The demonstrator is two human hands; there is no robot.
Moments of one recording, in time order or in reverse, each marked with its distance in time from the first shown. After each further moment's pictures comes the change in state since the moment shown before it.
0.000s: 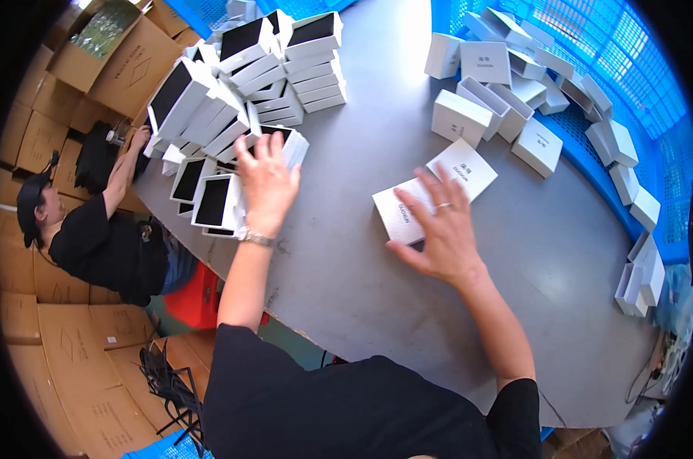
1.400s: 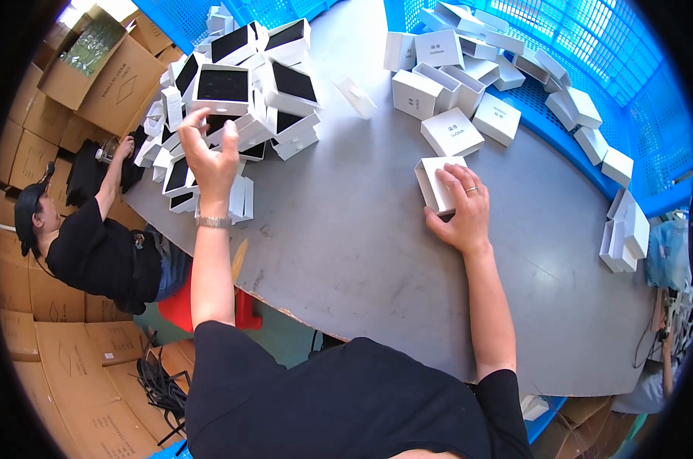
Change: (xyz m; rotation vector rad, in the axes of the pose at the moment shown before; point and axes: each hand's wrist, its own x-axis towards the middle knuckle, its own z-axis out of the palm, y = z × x) left_hand 0.020 -0.024 -0.058 -0.662 0.613 0.050; right_hand -0.071 0.055 -0.028 -0.048 0.281 0.160
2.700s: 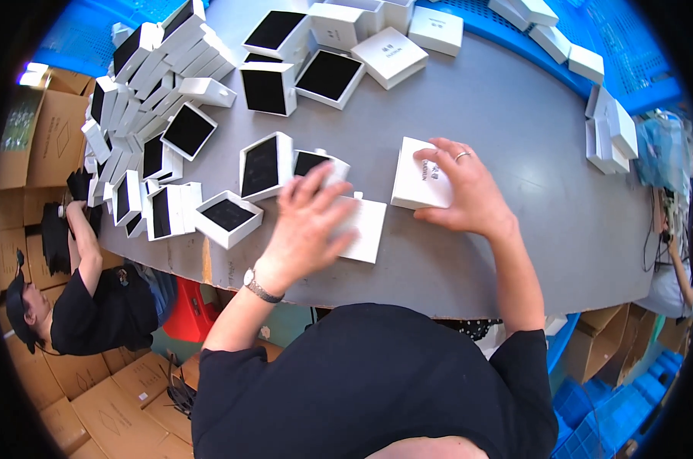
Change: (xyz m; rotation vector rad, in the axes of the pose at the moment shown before) left_hand -0.128 0.161 -0.002 -0.273 -1.111 0.403; right_hand -0.045 -0.027 -0.093 0.046 -0.430 0.209
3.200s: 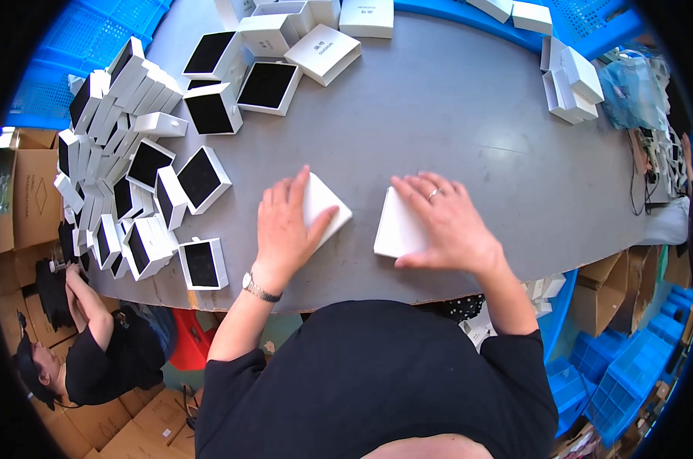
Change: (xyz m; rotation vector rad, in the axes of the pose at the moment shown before) left_hand 0.021 0.019 0.030 -0.167 0.028 -0.237; right_hand -0.078 -0.021 -0.003 -0.173 -0.157 0.076
